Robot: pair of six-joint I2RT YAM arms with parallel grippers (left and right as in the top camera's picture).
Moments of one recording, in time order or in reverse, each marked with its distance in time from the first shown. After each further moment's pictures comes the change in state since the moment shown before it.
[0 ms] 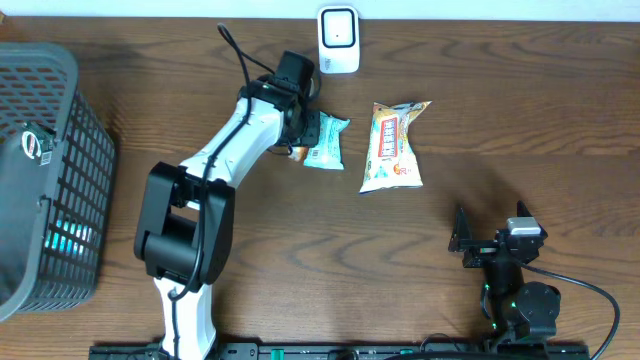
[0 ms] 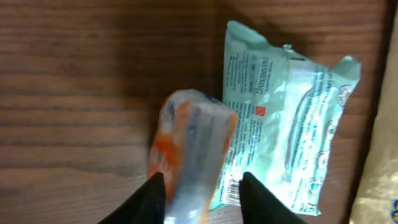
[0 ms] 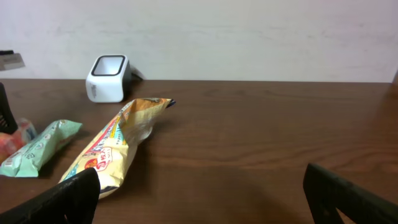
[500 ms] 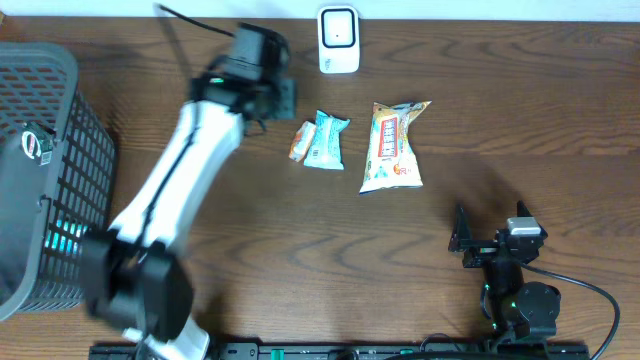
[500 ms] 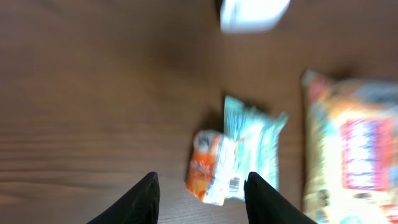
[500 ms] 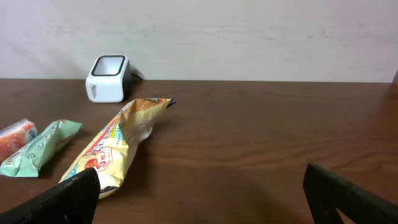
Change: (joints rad) left arm 0.097 -0.300 0.000 0.008 -0.008 0.047; right arm 0.000 0.000 0.000 0.000 0.000 0.000
